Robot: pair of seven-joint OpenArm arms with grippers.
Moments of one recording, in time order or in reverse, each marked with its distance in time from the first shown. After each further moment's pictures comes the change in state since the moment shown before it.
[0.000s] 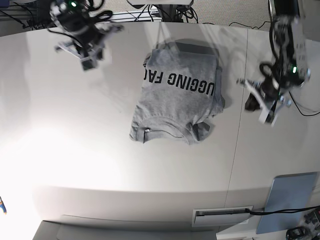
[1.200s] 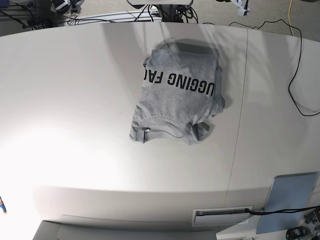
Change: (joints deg) left arm 7.8 13.1 -6.2 -69.4 14.8 -12.9 -28.0; right arm 18.0 6.8 11.1 -98.9 -6.9 6.8 42.1
